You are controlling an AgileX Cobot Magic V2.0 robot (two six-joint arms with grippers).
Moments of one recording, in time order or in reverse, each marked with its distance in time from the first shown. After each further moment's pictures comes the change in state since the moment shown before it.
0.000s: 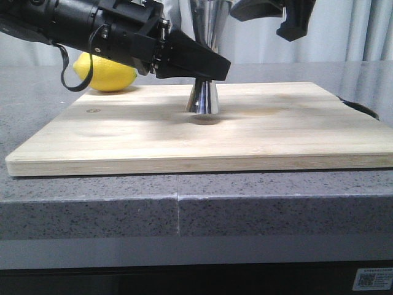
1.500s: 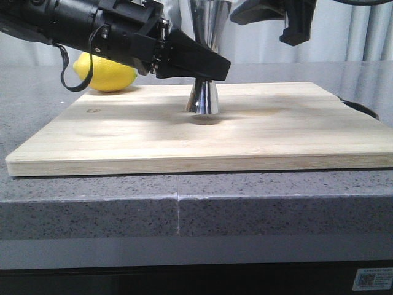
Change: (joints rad) left arm 0.000 0.000 0.000 0.000 0.000 0.000; right arm 0.023 0.000 0.000 -0.086 0.028 0.001
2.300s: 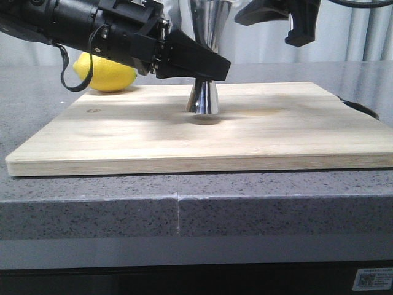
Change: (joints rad) left arm 0.000 0.000 0.000 0.000 0.000 0.000; right arm 0.000 0.000 0.000 -0.044 0.023 -0.001
